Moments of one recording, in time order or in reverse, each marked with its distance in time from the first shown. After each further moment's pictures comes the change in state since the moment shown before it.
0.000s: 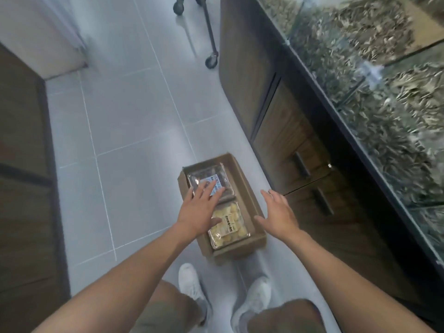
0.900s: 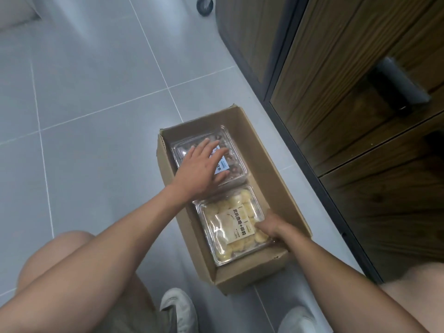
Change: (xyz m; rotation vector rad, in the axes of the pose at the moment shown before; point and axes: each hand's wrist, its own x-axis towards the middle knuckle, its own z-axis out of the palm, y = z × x) left_hand 0.218 -0.083 0.258 -0.119 0.344 0.117; right_hand 0.247 0.121 0.355 0.254 -0.388 0.377
